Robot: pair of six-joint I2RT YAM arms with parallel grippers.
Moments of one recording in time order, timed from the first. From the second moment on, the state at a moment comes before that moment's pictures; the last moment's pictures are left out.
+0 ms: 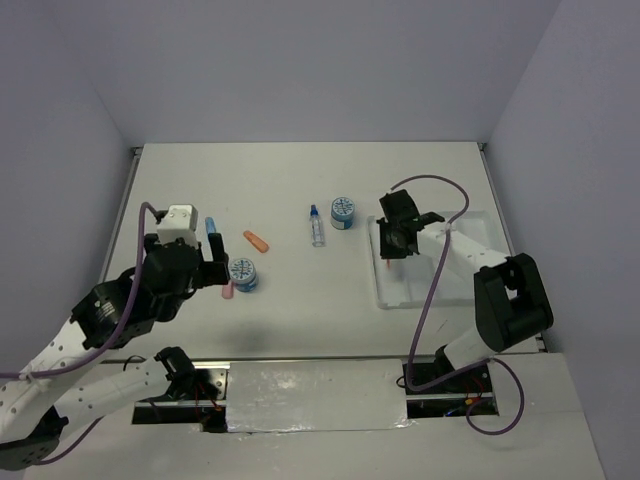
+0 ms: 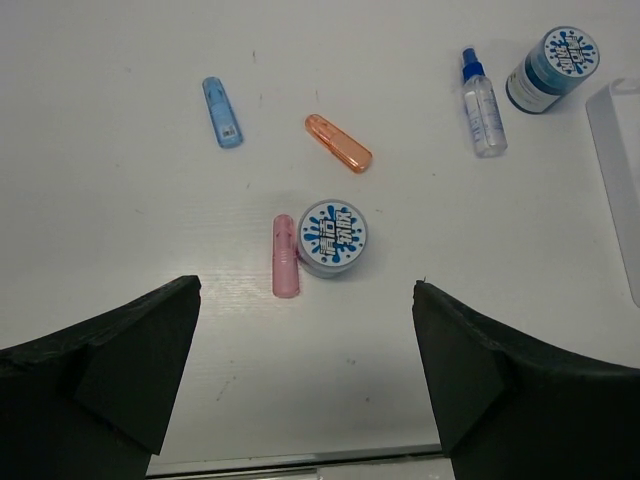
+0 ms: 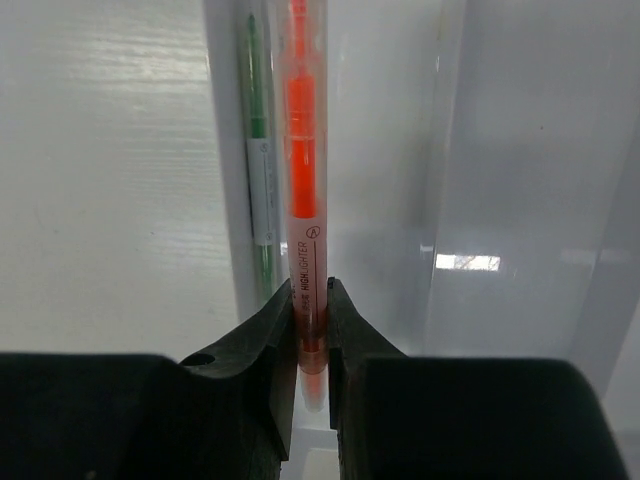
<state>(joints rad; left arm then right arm) -0.84 0.73 1.08 -0.96 -0.68 -0.53 0.38 1.50 0.95 -0.49 0.11 0.35</state>
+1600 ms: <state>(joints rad) -0.75 0.75 0.95 -0.88 -0.68 -0.50 0.49 2.11 1.70 -0.56 0.14 0.20</state>
